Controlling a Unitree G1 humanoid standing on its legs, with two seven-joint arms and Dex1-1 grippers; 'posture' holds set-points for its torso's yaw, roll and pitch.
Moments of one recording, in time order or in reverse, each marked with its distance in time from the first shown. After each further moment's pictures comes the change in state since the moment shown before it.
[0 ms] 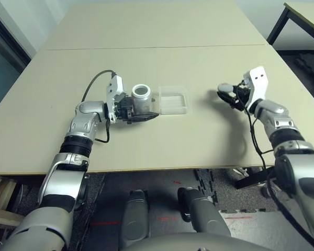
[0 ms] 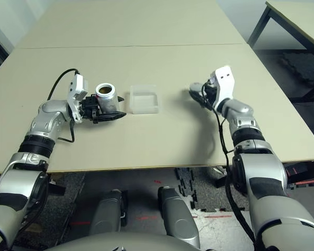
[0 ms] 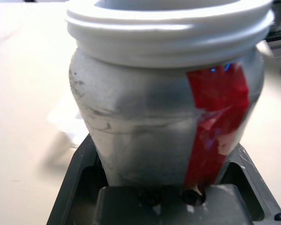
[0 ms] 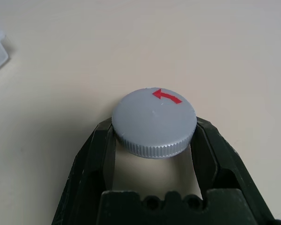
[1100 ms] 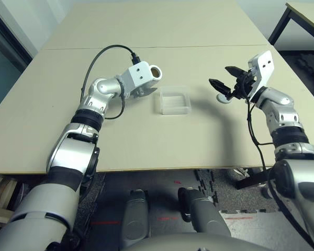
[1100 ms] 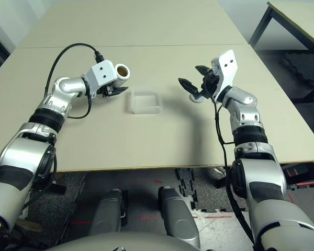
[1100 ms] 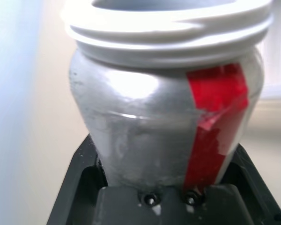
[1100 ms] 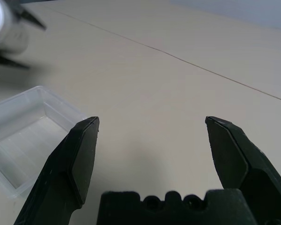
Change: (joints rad) left arm -0.543 -0.030 -0.439 0.483 0.784 -0.370 0.719; right arm 0.026 -0.007 -0.040 -0.359 0.088 0.026 0.201
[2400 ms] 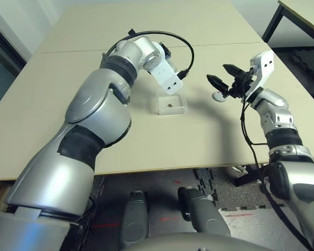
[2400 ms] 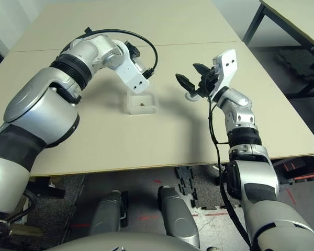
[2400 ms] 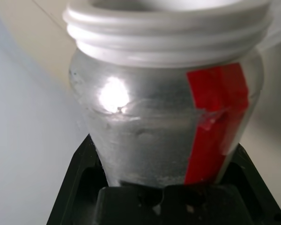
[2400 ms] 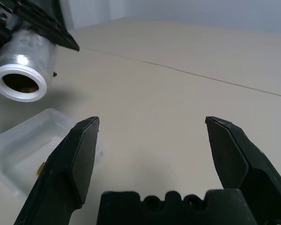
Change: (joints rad) left arm -0.237 -0.133 -0.268 0.219 0.371 -0.018 -0.006; right arm 0.015 0.059 -0.035 -0.040 0.069 0.049 0.027
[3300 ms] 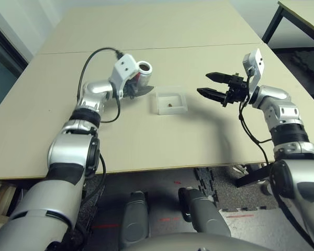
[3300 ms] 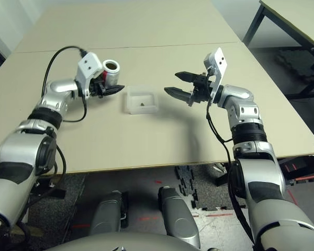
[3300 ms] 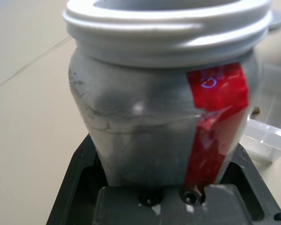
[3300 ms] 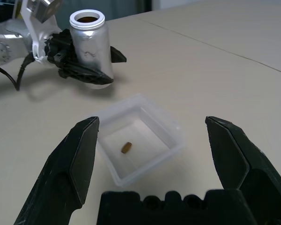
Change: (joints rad) left arm 0.601 0.090 0.868 -0.297 -0.929 0.205 -0.330; right arm -0.018 -0.058 0.076 -0.130 0.027 0.202 0.317
